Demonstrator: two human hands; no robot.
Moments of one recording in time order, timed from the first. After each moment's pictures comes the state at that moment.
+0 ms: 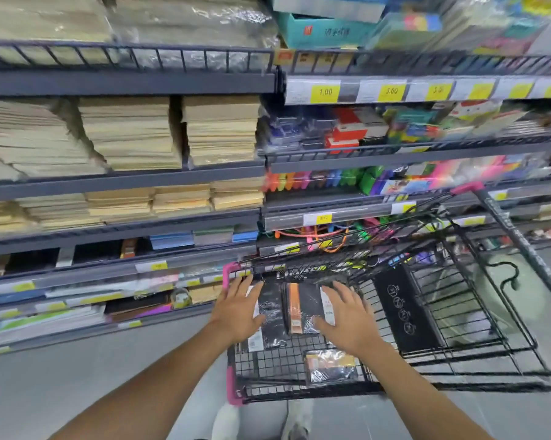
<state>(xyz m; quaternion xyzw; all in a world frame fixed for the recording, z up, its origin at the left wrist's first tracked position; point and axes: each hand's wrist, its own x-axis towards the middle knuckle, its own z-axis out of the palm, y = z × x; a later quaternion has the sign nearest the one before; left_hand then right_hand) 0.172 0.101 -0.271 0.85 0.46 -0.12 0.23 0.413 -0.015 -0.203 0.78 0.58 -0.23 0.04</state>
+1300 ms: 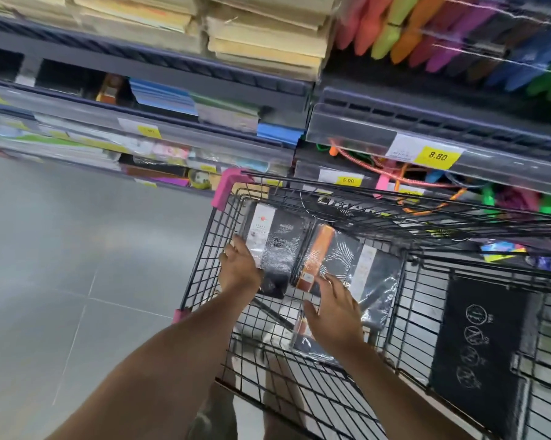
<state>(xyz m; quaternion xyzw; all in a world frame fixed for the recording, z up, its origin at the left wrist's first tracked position) 0.265 0.093 -0.516 0.46 0.80 -0.15 0.37 0.467 0.030 -0.452 0.67 0.64 -0.36 0.09</state>
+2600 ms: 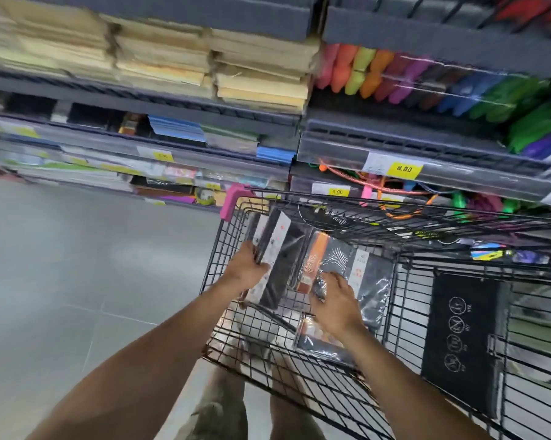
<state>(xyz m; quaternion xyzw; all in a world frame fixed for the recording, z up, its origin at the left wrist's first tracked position) 0.249 0.116 -0.424 0.45 0.73 0.00 0.51 0.467 0.047 -0.413 0.72 0.55 -0.43 0.05</state>
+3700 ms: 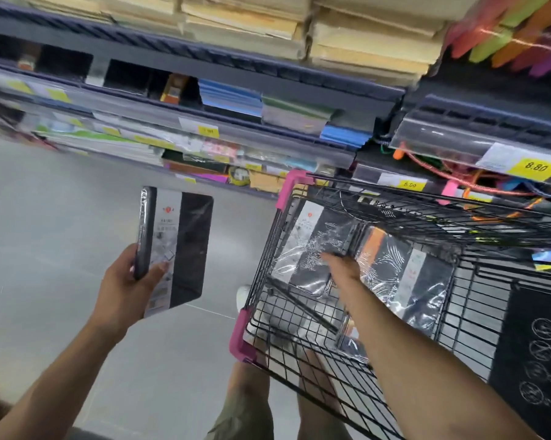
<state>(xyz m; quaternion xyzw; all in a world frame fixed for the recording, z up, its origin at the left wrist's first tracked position) 0.015 0.039 -0.353 0.31 0.83 0.23 0.40 0.359 0.115 -0.520 0.80 0.17 -0.57 -0.07</state>
